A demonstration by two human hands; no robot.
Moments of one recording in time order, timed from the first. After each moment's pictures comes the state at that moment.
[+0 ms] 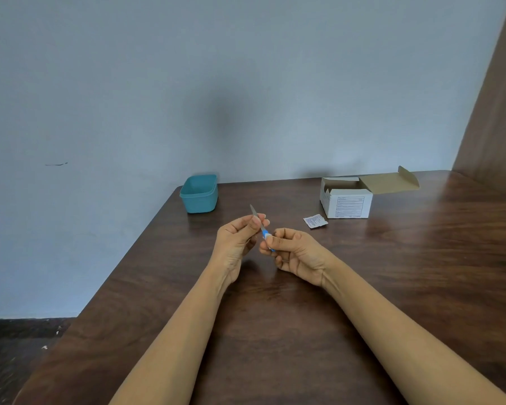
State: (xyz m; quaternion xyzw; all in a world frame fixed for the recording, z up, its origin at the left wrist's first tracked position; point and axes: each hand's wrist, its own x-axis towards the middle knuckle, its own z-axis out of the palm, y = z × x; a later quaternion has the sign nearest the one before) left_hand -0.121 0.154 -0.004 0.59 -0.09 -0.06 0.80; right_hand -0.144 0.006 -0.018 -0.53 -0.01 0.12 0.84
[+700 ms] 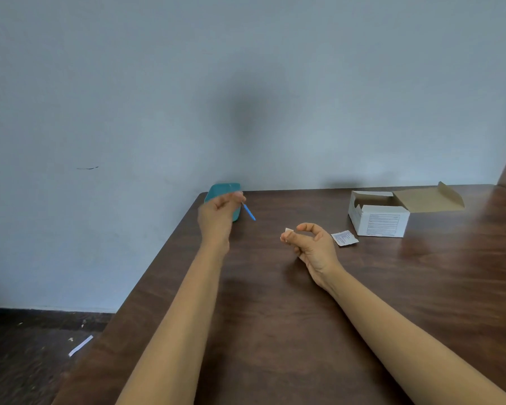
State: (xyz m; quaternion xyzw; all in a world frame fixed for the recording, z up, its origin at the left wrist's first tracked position) left_hand -0.051 0.198 0.041 0.66 0.01 0.18 0.73; right_hand -0.090 0.027 -0.021 -0.53 0.04 -0.08 0.84
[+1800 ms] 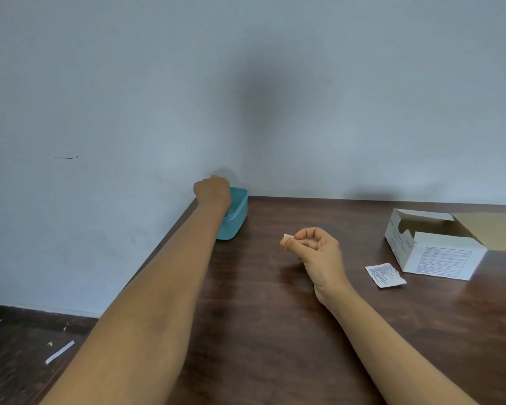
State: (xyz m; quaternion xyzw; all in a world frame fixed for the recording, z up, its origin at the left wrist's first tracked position) left_hand 0.142 0.216 0.035 0.99 0.03 0.10 -0.08; right_hand 0.002 0.040 -0.044 -0.65 0.03 -0.14 0.75
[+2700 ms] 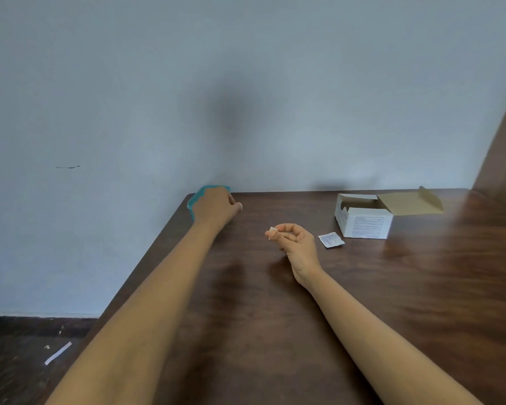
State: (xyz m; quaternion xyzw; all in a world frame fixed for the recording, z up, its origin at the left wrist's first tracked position) left_hand -0.005 0.196 0.056 0.97 -0.05 0.15 0.20; right_hand -0.077 0.036 -0.028 -0.59 0.02 -0.13 0.80
